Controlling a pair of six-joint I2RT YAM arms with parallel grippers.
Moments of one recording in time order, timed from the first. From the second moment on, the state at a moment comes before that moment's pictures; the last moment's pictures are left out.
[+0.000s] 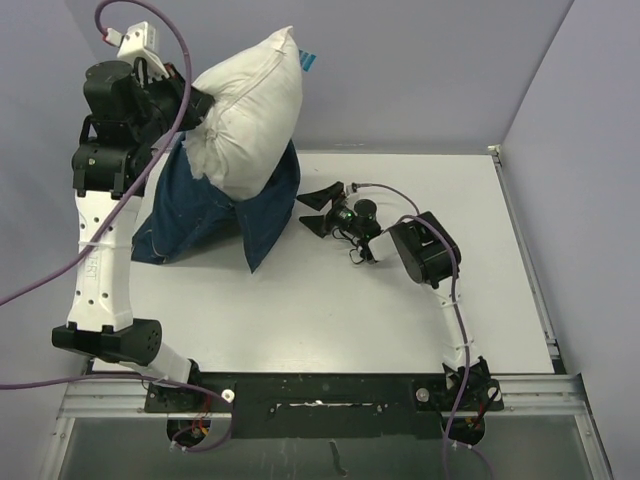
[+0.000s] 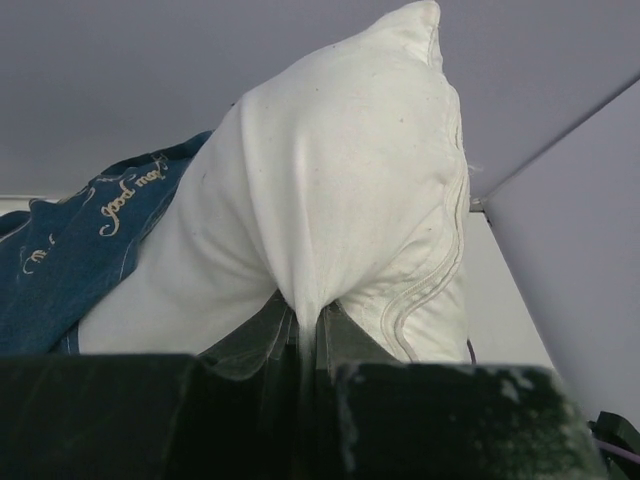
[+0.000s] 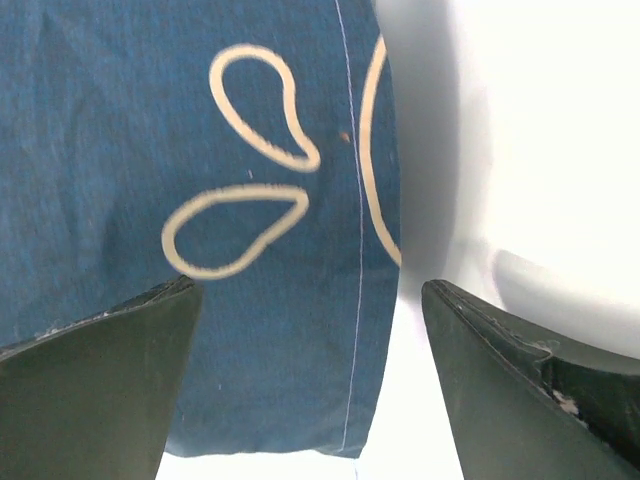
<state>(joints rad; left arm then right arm) -0.14 1.55 2.12 -0.71 0.20 -0.40 0.46 2.45 1.36 1.06 -0.48 1.54</state>
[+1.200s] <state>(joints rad) 0.29 1.55 2.14 -0.70 0.45 -0.67 0.62 2.74 1.75 1.25 -0.27 1.72</state>
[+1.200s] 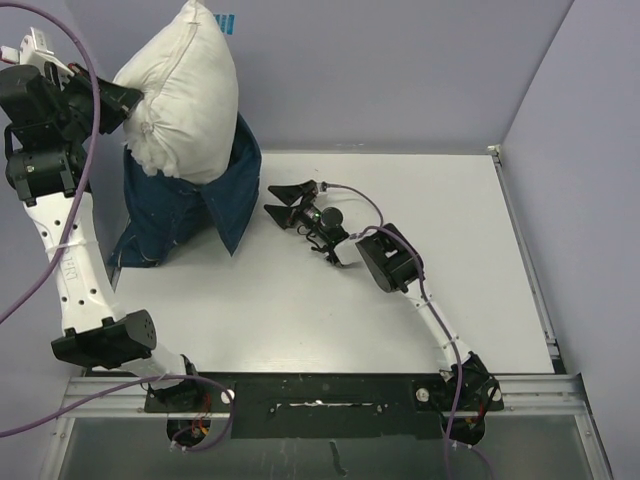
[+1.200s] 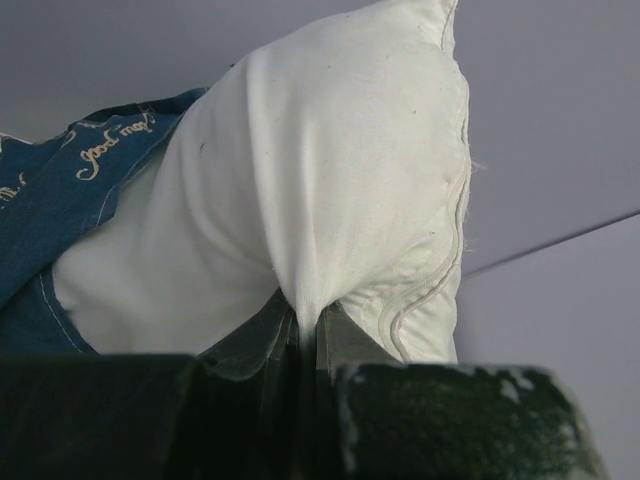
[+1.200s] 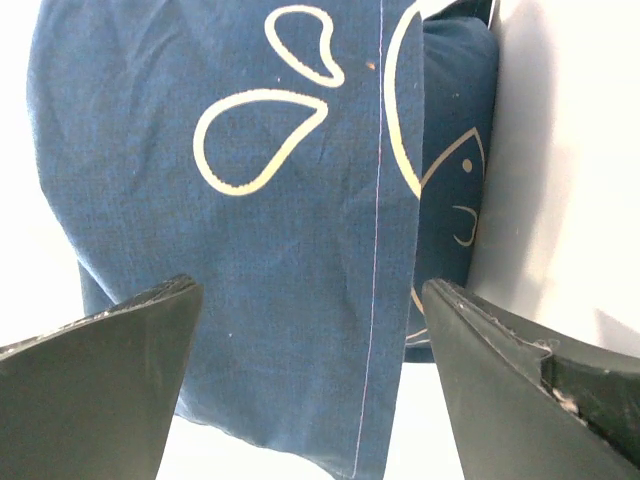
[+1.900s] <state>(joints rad) 0.32 1.48 2.16 -0.83 0.48 -0.70 0.73 2.88 2.06 1.18 -0.17 1.72</state>
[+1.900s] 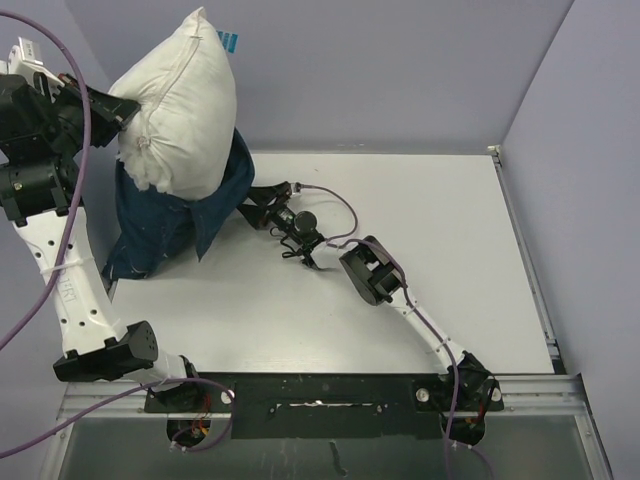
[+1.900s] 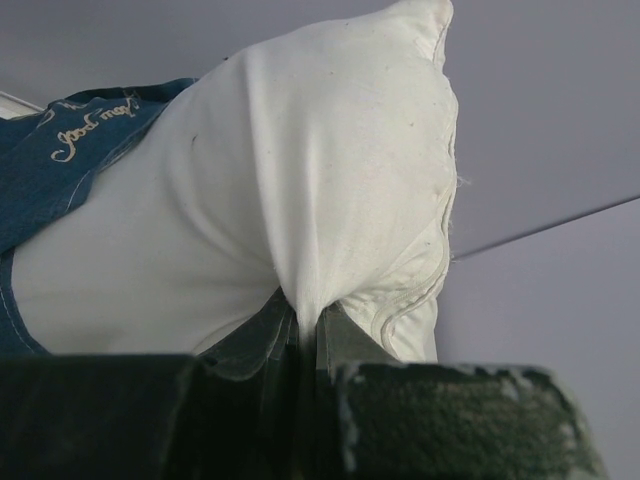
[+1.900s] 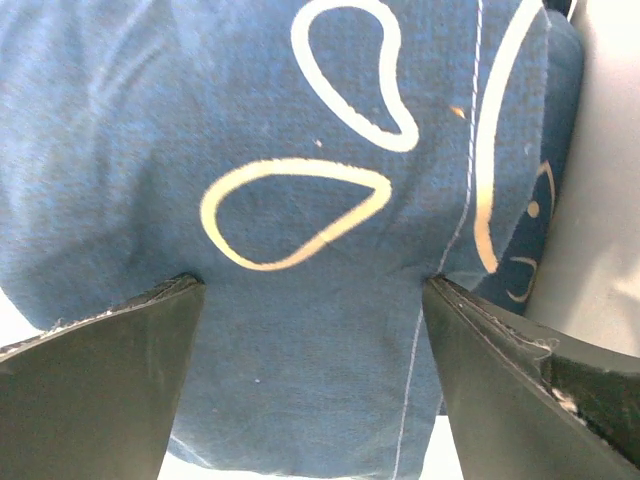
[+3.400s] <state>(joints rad) 0.33 1.40 2.25 -0.91 0.07 -0.90 0.87 2.30 1.30 0.95 -0.47 1.16</state>
